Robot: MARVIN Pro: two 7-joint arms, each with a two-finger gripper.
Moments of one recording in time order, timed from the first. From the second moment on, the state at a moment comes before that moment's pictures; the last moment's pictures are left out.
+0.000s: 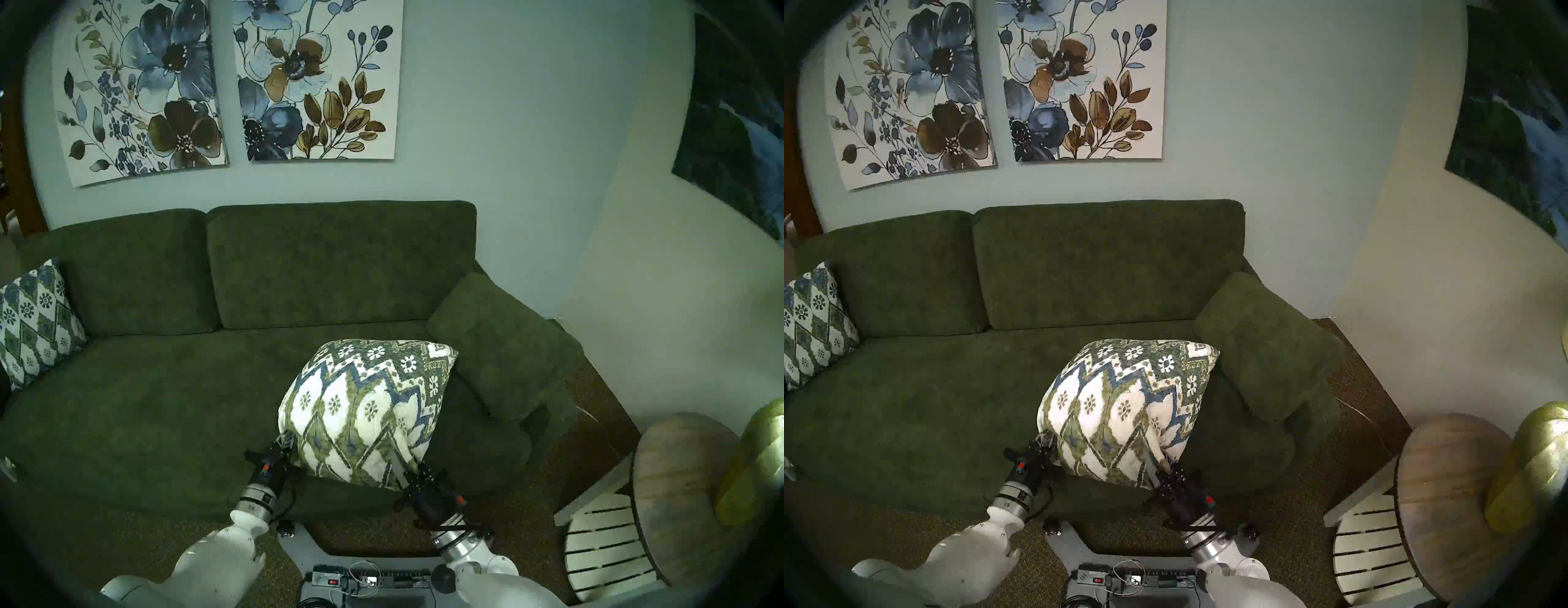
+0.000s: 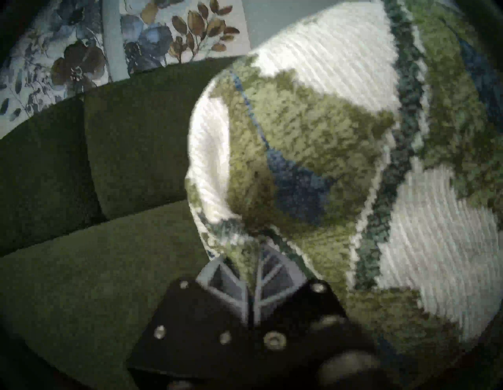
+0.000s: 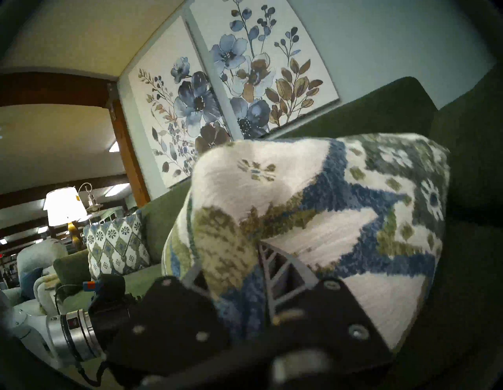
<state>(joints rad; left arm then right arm) 1.57 -1.30 -1.29 -0.68 -0.09 -0.90 0.07 -1.69 -1.48 1.15 -0.80 0.81 -0.96 0.86</state>
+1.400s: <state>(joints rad) 1.26 -1.28 -1.43 -1.17 -0.09 -0.93 0.10 -1.37 -1.57 1.30 -1.15 0.74 -0.96 0.86</state>
